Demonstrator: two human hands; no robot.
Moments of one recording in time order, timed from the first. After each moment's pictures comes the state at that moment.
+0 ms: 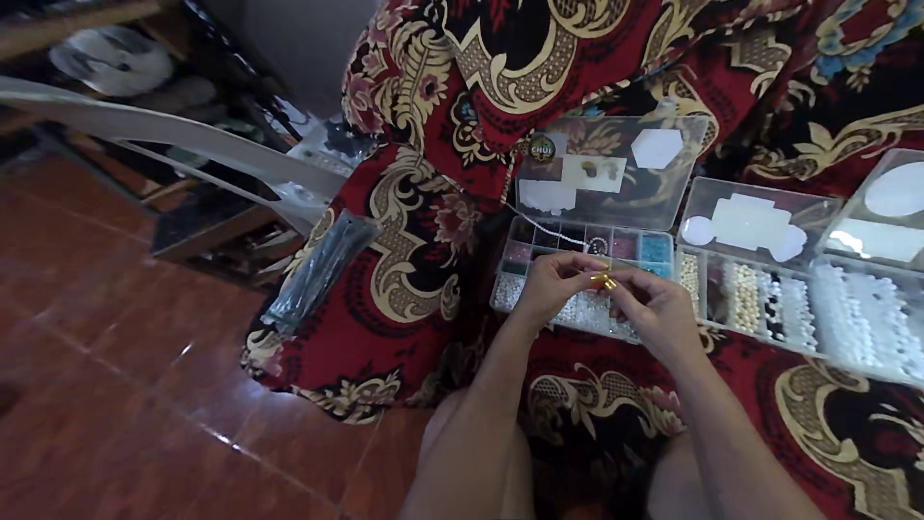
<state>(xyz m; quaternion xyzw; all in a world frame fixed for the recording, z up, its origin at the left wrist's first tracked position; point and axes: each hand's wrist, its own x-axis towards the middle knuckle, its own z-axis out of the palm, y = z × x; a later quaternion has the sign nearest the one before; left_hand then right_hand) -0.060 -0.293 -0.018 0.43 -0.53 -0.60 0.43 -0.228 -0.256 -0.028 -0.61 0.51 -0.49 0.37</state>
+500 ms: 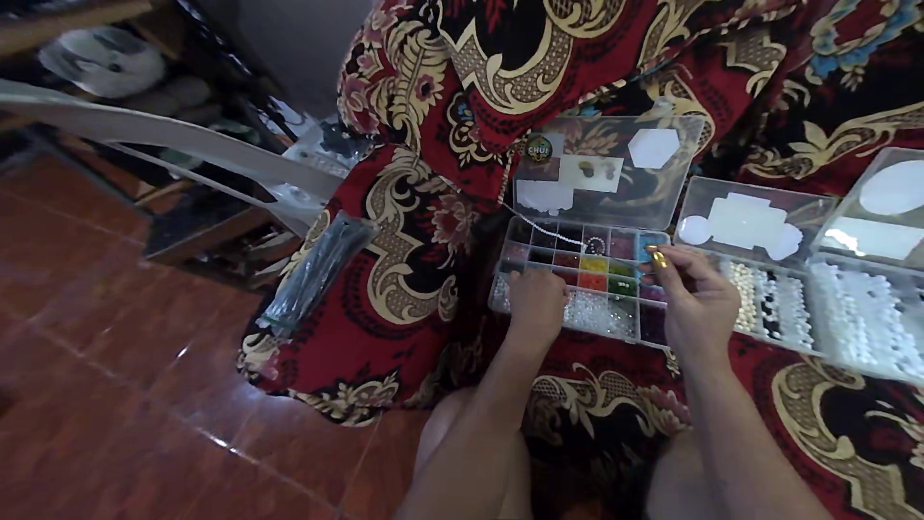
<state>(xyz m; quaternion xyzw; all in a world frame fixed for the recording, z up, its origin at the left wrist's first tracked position) -0.067 -0.290 -0.005 0.64 -0.72 -0.26 -0.07 -0.245 -0.267 -0.034 -0.51 0.46 -0.67 0.28</state>
